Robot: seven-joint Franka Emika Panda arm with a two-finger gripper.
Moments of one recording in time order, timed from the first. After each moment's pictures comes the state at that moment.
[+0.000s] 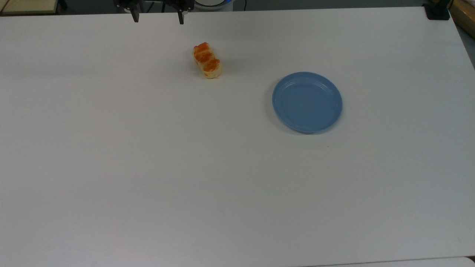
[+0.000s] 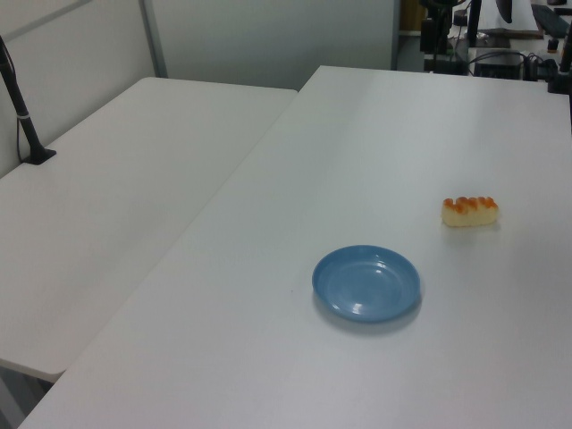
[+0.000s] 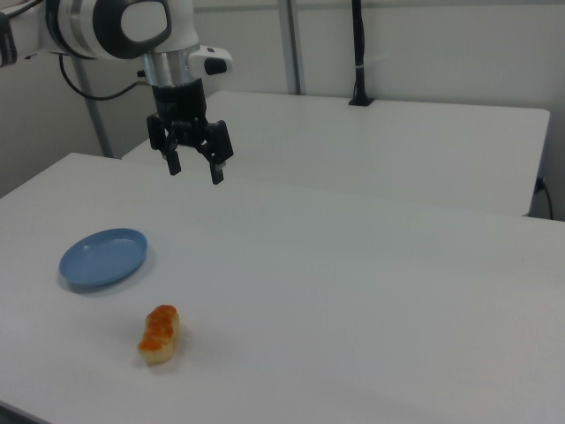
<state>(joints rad) -0.04 0.04 -0.05 -1.59 -0.02 1.58 -0.07</state>
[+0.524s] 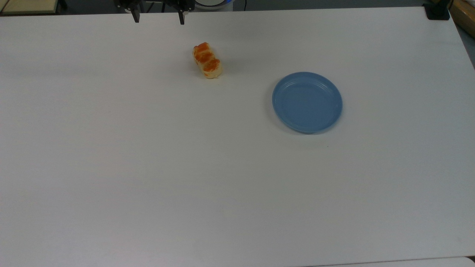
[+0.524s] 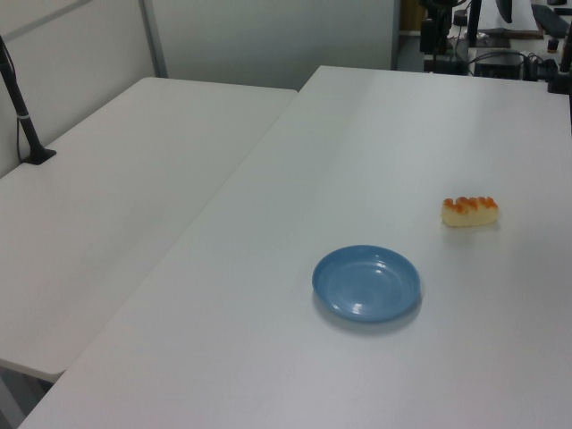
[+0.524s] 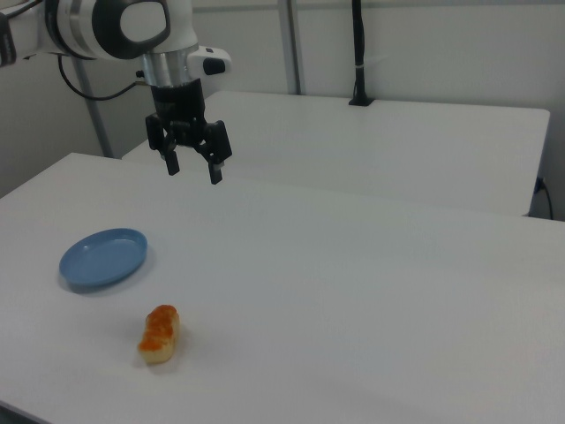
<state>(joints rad) -0.03 0.04 -0.05 -1.59 -0.02 1.58 -0.07</state>
